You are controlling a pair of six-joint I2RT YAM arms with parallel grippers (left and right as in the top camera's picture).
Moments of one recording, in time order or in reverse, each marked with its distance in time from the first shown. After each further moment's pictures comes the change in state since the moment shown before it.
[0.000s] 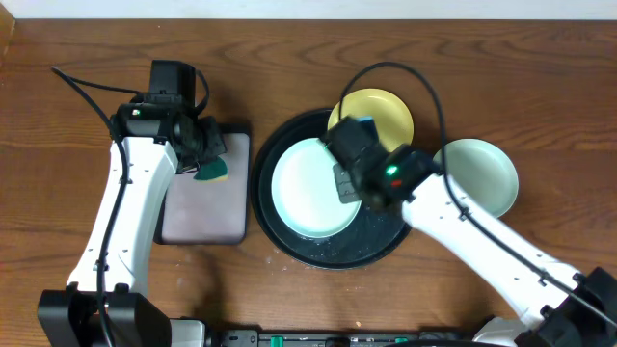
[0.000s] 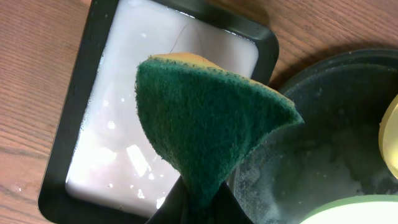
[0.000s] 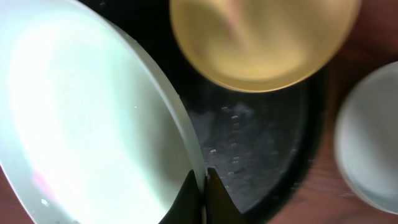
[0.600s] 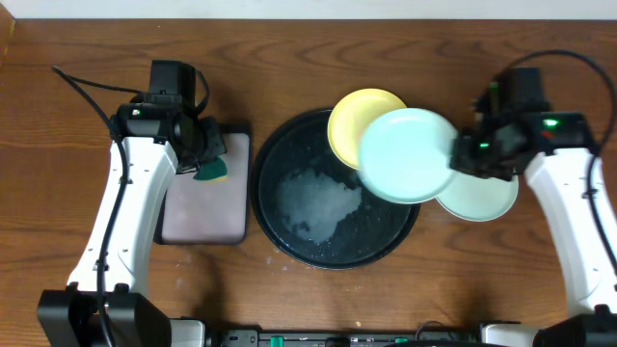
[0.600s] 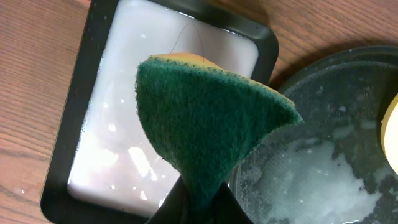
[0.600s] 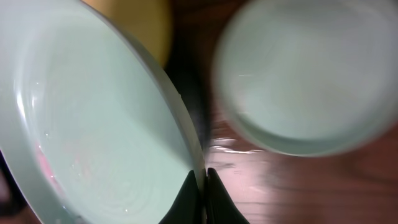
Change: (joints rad) left arm 0.000 0.000 0.000 0.000 0.000 0.015; right arm -0.705 -0.099 -0.001 -0.185 -0.359 -0.174
